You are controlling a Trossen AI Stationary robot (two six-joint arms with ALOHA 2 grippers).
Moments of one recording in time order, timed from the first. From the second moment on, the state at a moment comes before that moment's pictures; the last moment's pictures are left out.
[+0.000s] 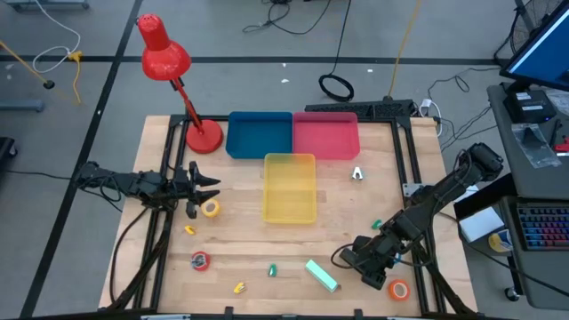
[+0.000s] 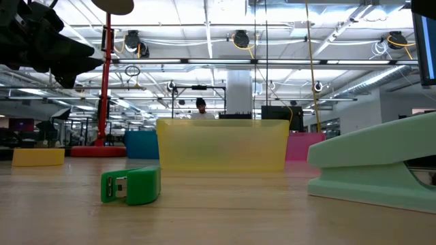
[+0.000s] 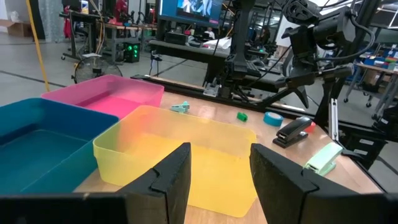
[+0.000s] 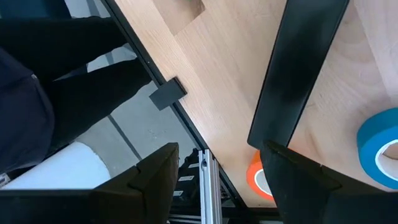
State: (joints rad) left arm -0.26 0.01 0.05 -0.06 -0.37 -0.19; right arm 0.67 1.38 0.95 -0.67 -0.40 1.33
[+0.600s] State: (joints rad) left arm -0.26 0.01 0.05 -0.06 -0.37 -0.19; right arm 0.68 1.38 0.95 -0.59 -0.39 1.32
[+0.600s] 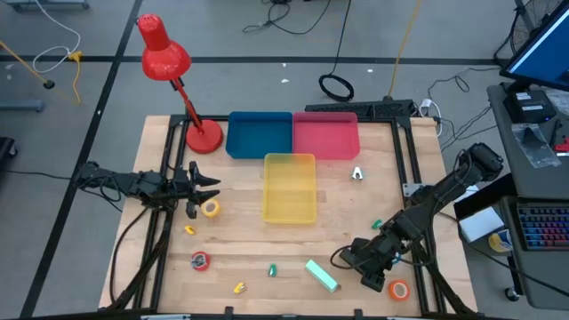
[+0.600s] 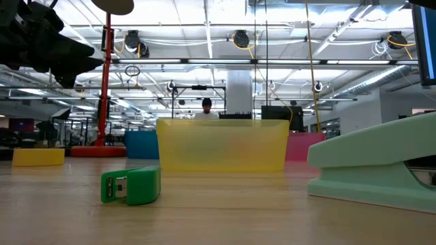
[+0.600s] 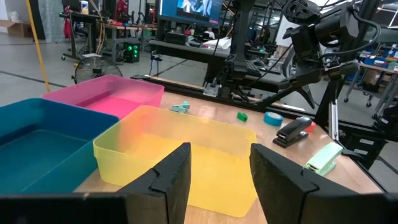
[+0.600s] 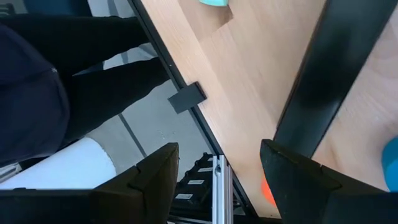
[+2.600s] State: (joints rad) left arm -0.26 0.01 0.05 -0.06 -0.37 -0.16; right arm 0.73 1.38 0.95 -0.78 -0.23 1.51
